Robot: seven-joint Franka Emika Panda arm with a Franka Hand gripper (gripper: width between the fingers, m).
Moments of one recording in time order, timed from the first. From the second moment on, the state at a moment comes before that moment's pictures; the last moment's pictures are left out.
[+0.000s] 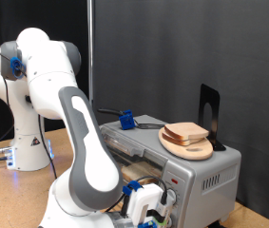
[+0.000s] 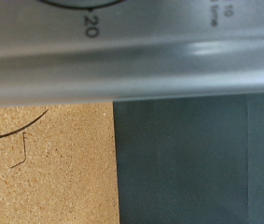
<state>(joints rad) -0.20 0.93 -0.01 -1.45 1.33 1.66 -0.01</state>
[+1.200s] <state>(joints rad) -0.20 0.91 -0.03 -1.46 1.32 1.66 0.01</state>
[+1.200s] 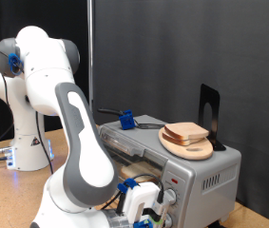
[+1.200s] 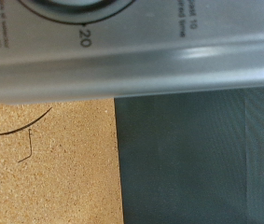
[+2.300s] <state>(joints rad) -0.19 0.92 -0.03 -1.44 1.24 1.64 0.39</state>
